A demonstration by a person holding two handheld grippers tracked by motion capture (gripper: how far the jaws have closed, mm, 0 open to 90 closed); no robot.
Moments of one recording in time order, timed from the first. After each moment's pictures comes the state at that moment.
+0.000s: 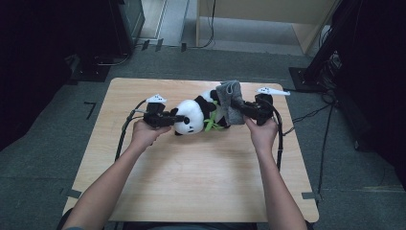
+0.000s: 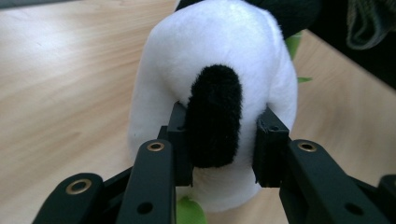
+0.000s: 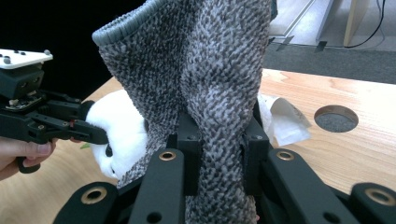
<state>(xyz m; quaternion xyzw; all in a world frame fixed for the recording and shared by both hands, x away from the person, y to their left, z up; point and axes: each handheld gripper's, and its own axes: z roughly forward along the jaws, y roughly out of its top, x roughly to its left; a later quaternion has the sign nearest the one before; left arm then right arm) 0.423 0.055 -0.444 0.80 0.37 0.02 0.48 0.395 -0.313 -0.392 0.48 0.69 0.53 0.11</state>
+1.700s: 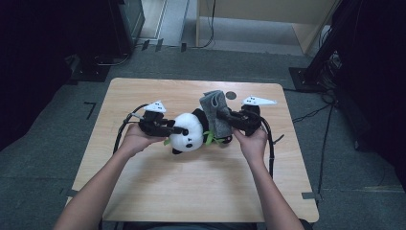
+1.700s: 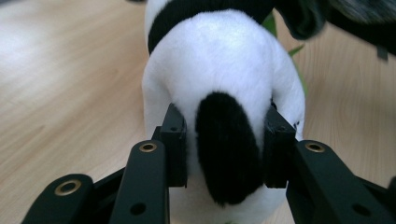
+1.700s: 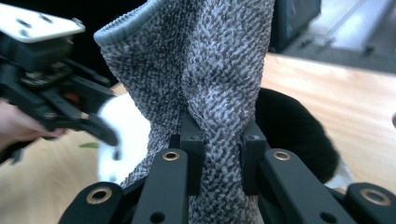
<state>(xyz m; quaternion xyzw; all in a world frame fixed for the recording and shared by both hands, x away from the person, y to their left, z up) 0.390 0.063 -0.423 0.84 0.28 0.02 0.46 0.363 -0.272 -0.395 0.41 0.72 0.55 0.09</state>
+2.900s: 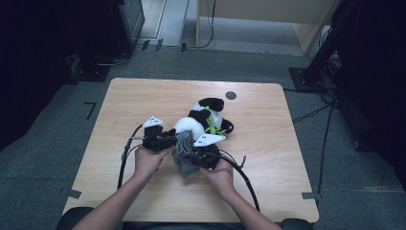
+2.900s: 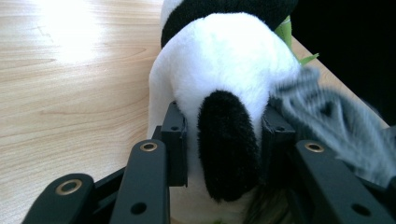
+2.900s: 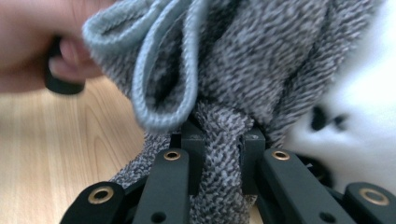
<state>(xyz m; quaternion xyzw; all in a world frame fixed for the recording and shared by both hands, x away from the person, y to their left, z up) 0.349 0.049 -0.460 0.74 0.45 0.04 0.49 0.307 -0.158 -0.484 0.31 0.82 0.48 0.07</state>
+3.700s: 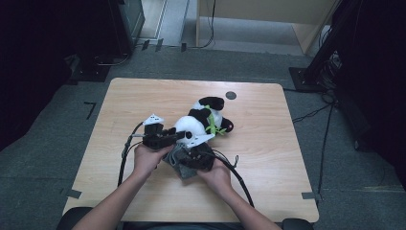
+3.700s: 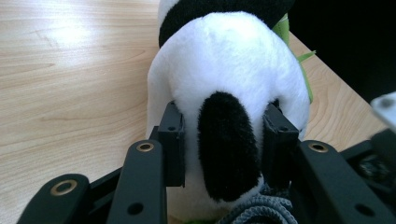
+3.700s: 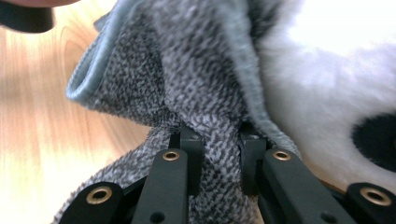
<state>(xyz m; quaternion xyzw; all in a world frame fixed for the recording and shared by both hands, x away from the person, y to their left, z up) 0.356 0.050 -0.456 0.75 0.44 0.04 0.49 0.318 -0.143 -0.500 0.31 0.86 0.40 0.02</state>
